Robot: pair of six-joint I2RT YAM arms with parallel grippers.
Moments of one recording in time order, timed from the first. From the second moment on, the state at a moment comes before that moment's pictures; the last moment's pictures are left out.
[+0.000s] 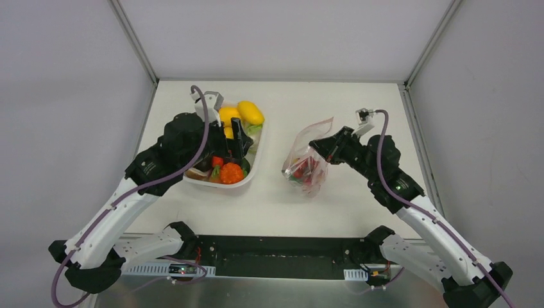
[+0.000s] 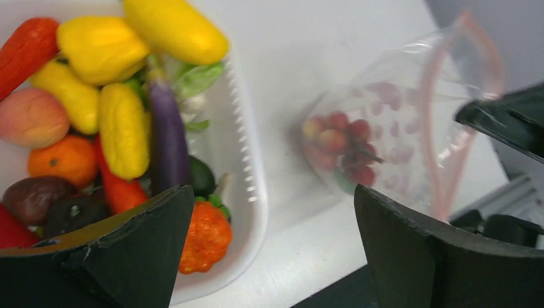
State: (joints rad) left arm -0.75 0.92 1.26 -0.68 -0.16 -0.42; right arm 0.61 0.79 0.82 -0.16 -0.12 0.78
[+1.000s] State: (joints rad) left arm -0.53 1.48 1.18 -0.46 -0.19 -0.77; right arm 0.61 0.78 0.76 -0.19 -0.17 0.79
